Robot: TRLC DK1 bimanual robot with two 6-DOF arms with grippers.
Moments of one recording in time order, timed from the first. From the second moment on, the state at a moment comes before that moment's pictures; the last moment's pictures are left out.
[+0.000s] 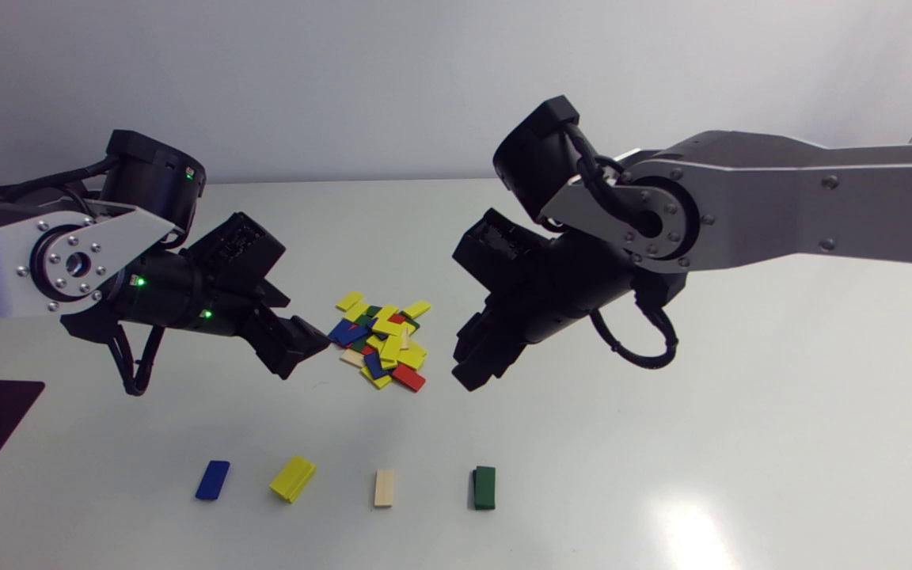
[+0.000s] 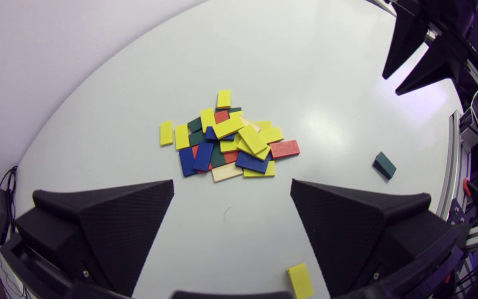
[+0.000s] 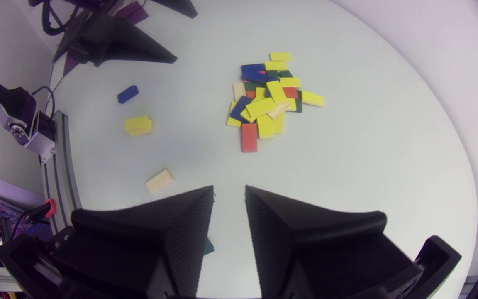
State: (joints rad) left arm -0.24 1.39 0.91 -0.42 0.22 0.50; right arm 0.65 1.58 1.21 -0.57 -0.24 -0.23
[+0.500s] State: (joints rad) left arm -0.23 1.38 0.87 -0.40 0.22 0.50; right arm 0.65 1.69 1.25 -0.56 -0.23 -0.22
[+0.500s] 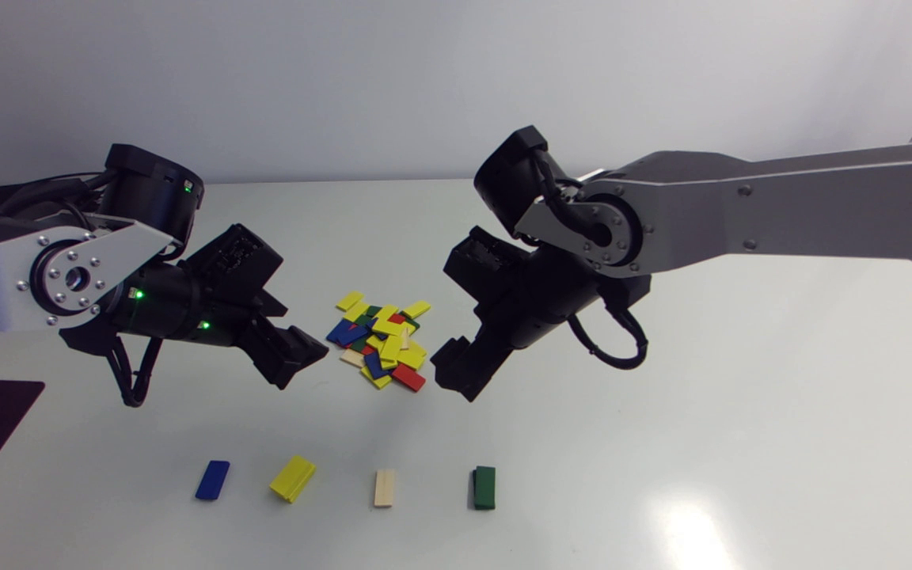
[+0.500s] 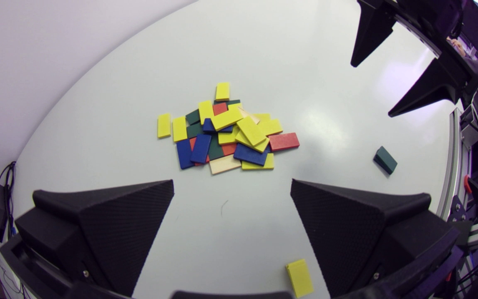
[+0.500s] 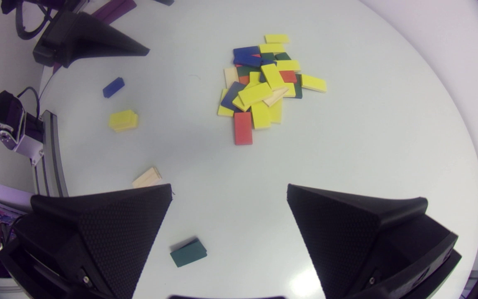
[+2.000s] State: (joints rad) left arm -0.16 1.38 0.85 -0.38 0.22 0.50; right arm 0.69 2.21 1.65 -0.65 -0.20 -0.23
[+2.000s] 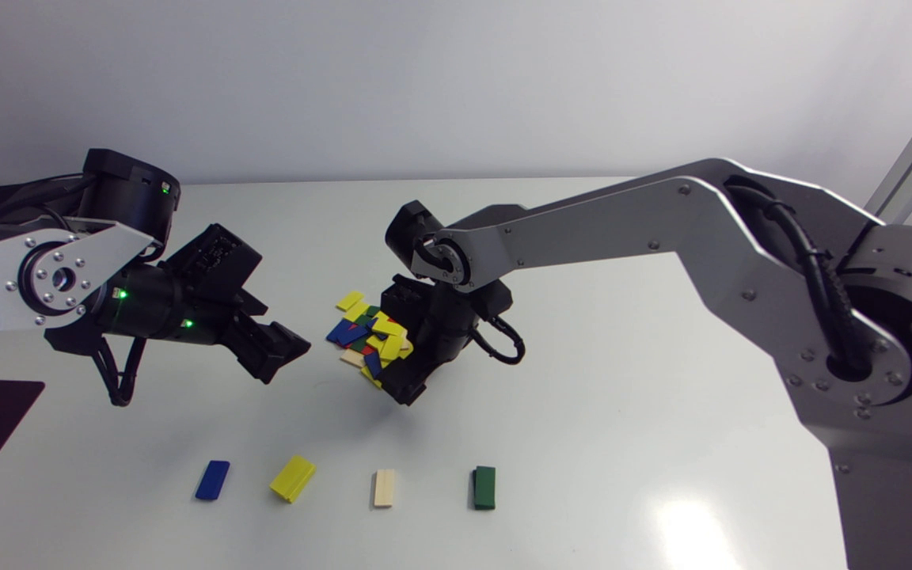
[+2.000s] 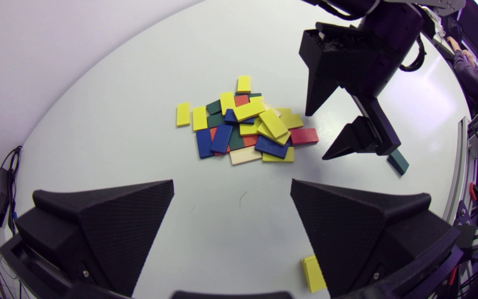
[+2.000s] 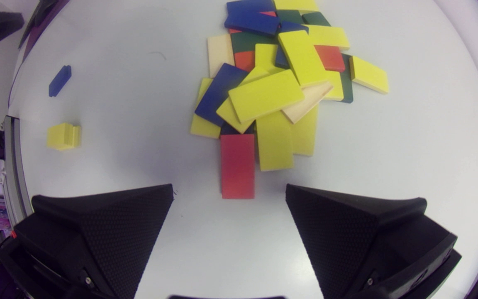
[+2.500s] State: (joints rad) left arm -0.16 1.38 0.85 -0.38 0.22 0.50; right arm 0.70 2.24 1.74 -0.74 -0.16 -0.23
